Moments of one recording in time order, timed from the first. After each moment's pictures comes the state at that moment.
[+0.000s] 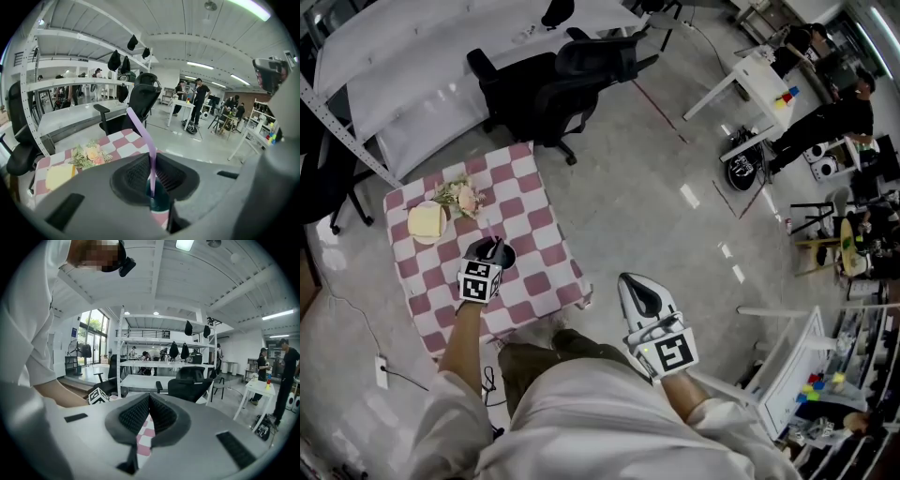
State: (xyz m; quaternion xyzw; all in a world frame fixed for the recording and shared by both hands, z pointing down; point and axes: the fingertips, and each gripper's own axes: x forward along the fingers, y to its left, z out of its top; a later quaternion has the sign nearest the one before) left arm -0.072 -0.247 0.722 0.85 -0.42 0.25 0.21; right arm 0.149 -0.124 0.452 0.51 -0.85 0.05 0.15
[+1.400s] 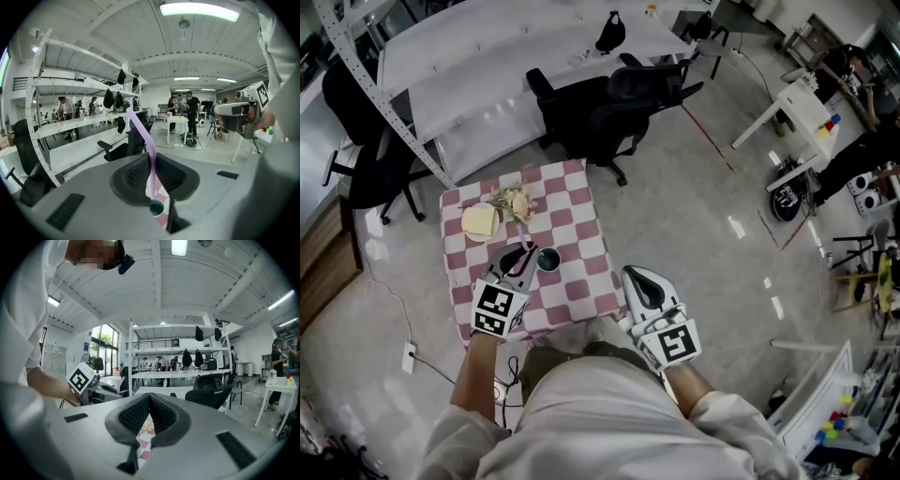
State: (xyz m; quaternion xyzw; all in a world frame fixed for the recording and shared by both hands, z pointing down) left arm -0.079 -0.196 0.502 0.88 -0.43 0.19 0.08; right arm 0.089 -0.144 0.429 0.44 -0.89 0.04 0.07
